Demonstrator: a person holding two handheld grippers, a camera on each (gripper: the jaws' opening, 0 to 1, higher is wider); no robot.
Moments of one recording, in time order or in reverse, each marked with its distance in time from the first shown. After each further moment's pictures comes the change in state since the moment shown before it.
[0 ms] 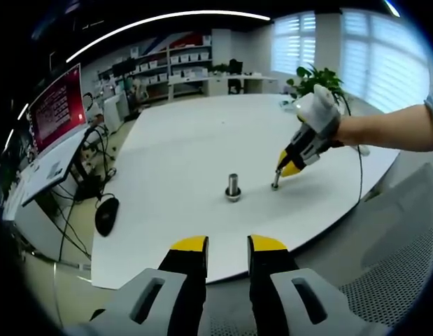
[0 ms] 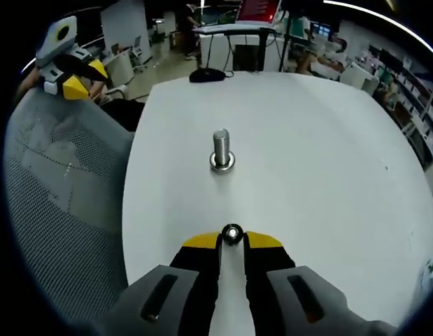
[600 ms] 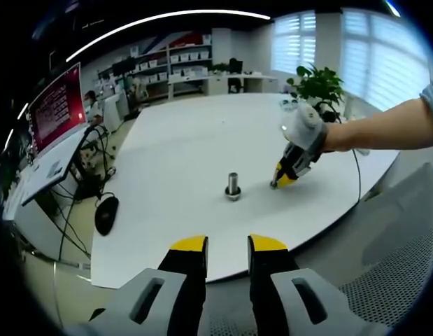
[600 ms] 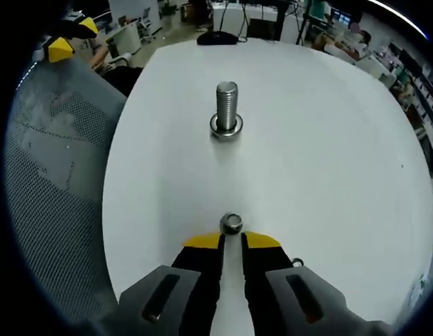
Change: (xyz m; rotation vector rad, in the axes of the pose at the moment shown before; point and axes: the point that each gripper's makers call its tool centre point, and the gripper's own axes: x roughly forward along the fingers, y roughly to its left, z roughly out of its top) left arm 0.000 0.000 -0.001 -0.002 0.007 -0.001; right arm 0.034 -0.003 -0.030 -0.042 0.167 0.026
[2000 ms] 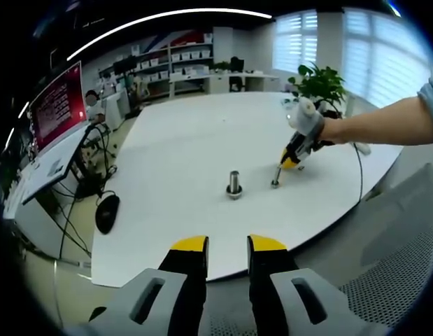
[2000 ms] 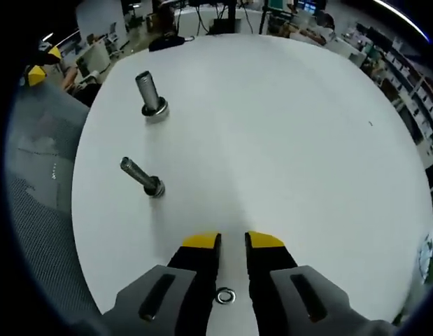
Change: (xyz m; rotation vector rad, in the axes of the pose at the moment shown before) left arm 0.000 0.001 -0.001 -0.004 0.008 0.007; right arm -0.015 -0.062 -0.045 0.152 -0.023 -0.084
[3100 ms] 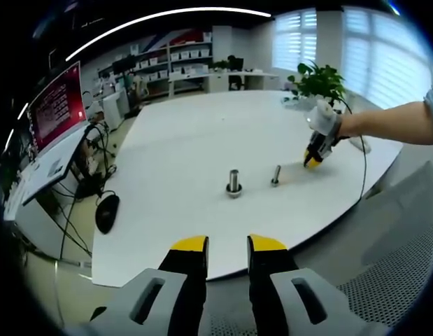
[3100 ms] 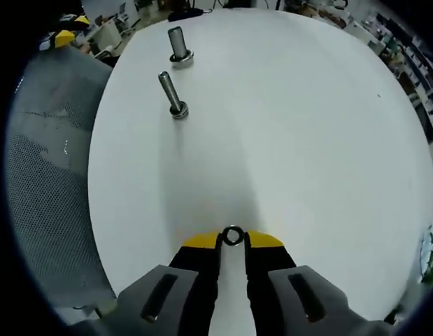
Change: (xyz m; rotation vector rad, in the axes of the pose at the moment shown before) left arm 0.000 0.000 -0.001 0.006 0.010 -0.001; right arm -0.030 0.007 -0.068 -0.073 0.165 0.054
